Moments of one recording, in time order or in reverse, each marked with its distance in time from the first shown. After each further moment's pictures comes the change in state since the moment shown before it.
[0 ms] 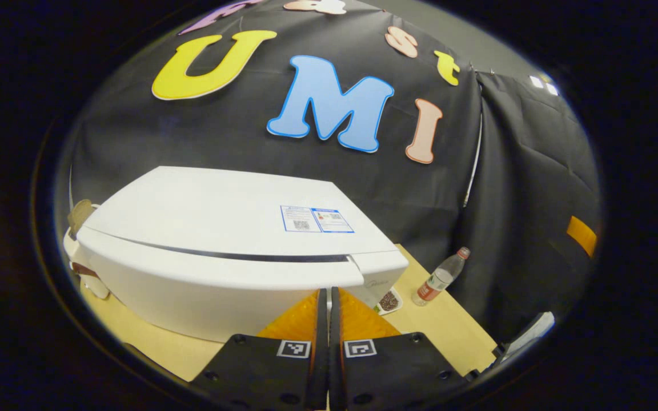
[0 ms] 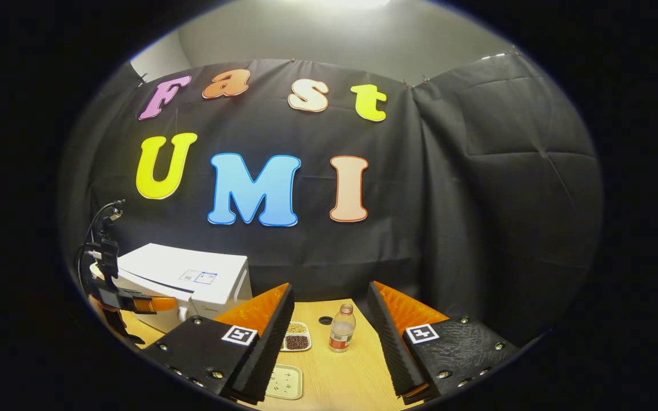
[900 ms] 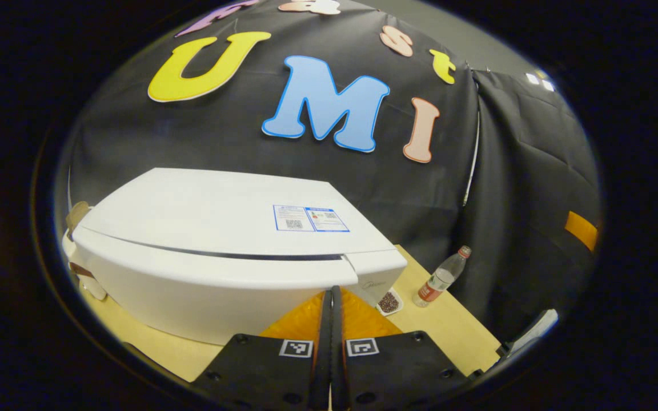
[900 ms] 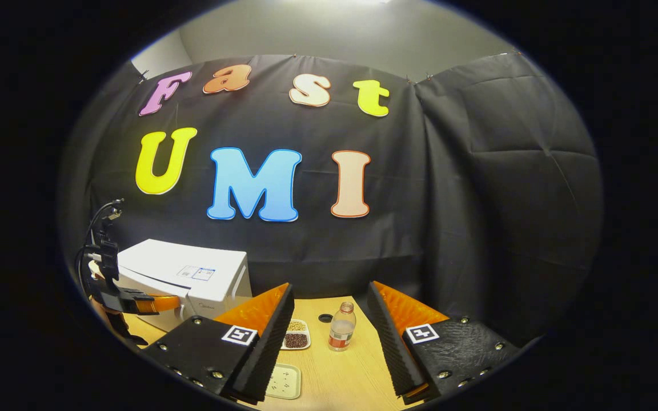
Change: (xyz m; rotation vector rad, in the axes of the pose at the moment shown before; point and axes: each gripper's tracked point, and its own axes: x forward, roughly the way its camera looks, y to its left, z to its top) left arm 0.008 -0.006 -0.002 0.017 -0.016 0.003; right arm 0.010 -0.001 -0.005 -0.012 0.019 0.008
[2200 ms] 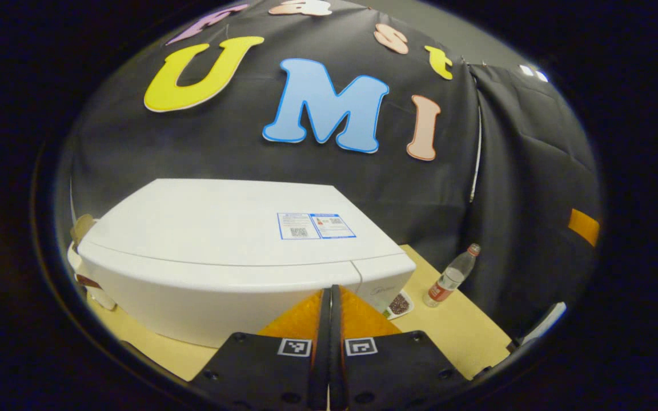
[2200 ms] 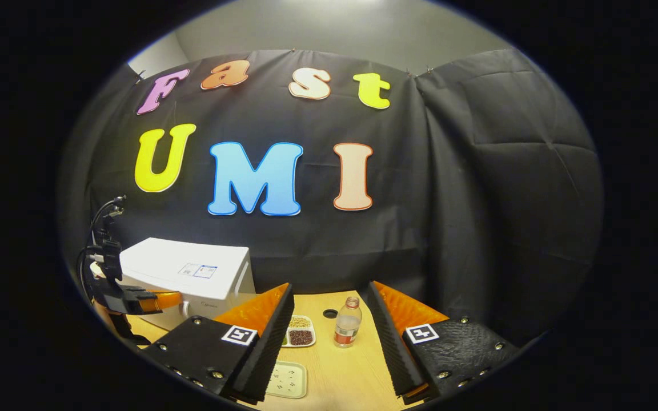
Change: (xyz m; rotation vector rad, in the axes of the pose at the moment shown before) left arm -0.005 0.018 0.023 0.117 -0.050 0.110; right arm 0.011 0.009 -0.005 0.015 0.040 0.028
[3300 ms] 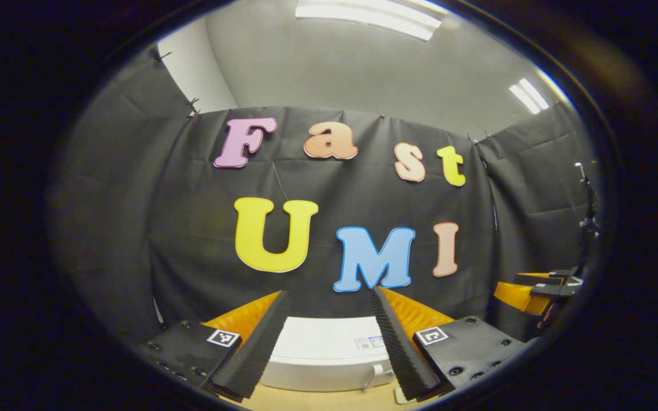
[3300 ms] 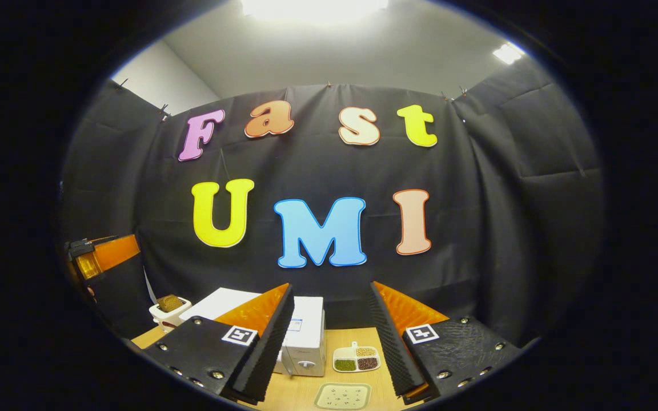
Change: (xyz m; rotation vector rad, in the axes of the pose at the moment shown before) left arm -0.318 0.052 0.244 0.034 -0.512 0.207; right arm -0.067 0.112 0.133 0.080 -0.134 0.216
